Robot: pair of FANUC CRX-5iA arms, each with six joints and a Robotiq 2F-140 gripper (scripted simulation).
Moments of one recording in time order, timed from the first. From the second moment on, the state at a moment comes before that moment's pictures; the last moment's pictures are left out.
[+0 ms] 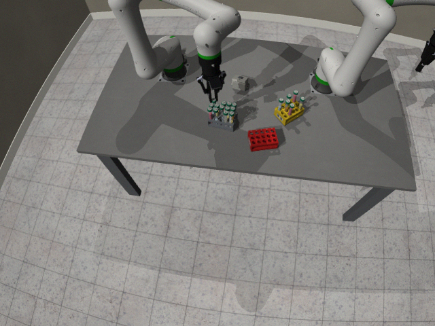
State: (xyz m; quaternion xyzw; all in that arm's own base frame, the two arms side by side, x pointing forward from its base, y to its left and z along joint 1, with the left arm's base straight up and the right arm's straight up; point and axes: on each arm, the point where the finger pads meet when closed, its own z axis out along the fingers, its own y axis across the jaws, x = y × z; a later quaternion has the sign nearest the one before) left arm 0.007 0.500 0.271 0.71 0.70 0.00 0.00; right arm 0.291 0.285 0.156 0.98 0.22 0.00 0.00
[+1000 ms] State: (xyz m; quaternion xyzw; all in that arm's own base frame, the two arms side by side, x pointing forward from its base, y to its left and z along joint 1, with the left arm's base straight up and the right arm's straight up) left arm 0.007 0.500 0.271 0.71 0.70 0.00 0.00; right arm 0.291 0.285 0.175 0.98 0.22 0.00 0.00
